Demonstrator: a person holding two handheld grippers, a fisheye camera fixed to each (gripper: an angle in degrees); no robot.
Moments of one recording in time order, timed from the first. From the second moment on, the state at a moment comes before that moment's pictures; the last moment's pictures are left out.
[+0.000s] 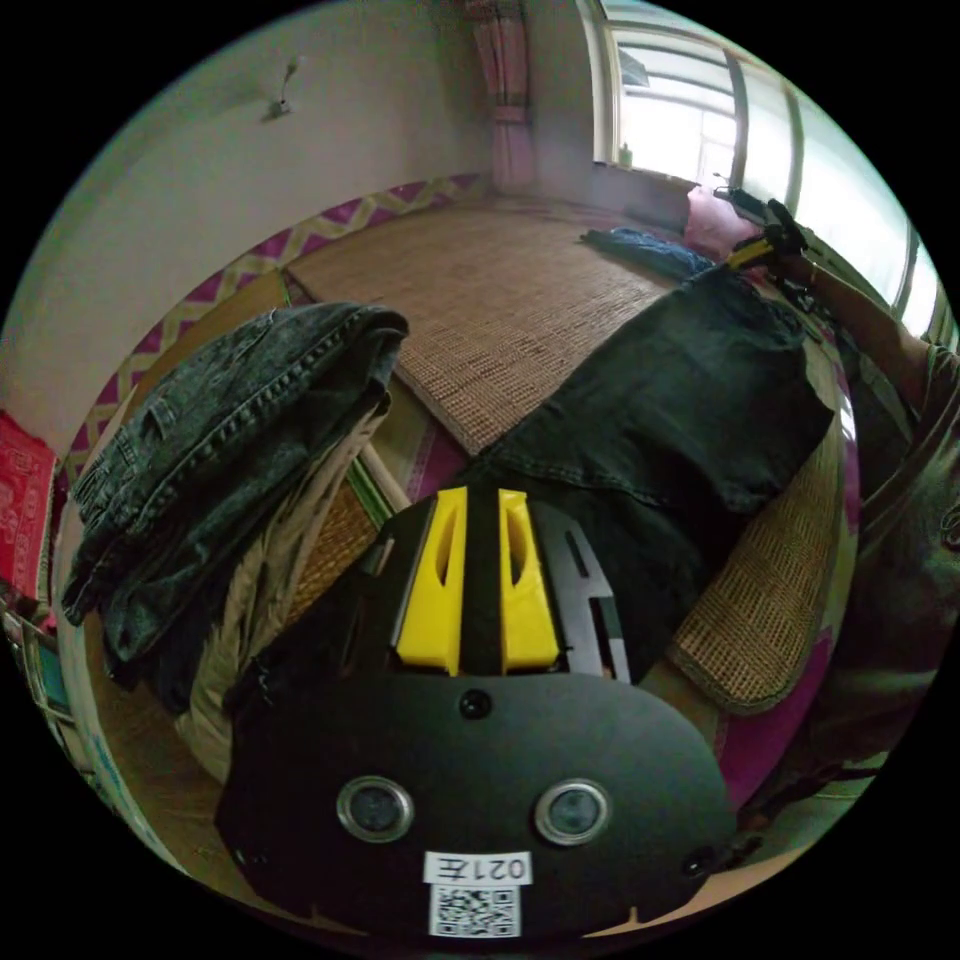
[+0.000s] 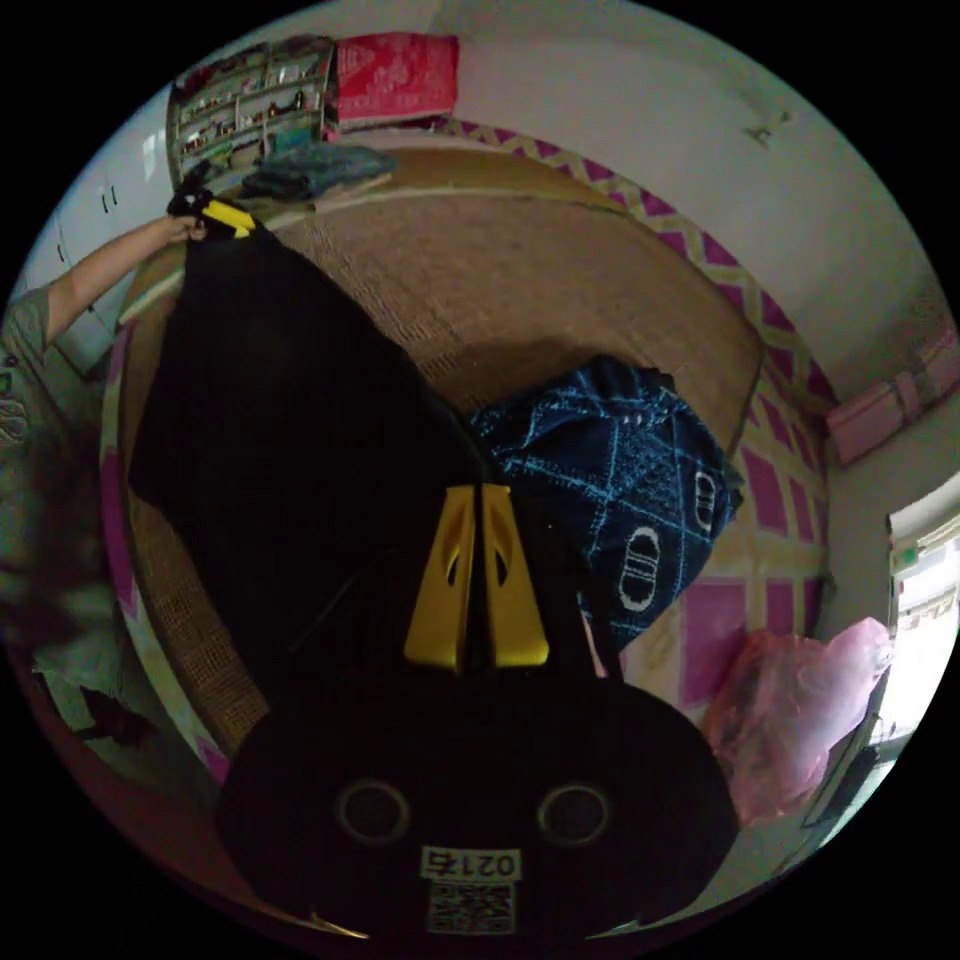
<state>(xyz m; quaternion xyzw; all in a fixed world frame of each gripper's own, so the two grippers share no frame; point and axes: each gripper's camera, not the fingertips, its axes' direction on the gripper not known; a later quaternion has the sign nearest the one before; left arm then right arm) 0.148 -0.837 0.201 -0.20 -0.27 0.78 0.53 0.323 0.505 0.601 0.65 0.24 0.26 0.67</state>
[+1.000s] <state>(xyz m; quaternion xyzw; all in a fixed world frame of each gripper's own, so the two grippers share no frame) 0.015 -0.731 -0.139 -0.16 -0.12 0.79 0.57 0.070 0.521 0.855 0.76 0.23 0.15 0.59</state>
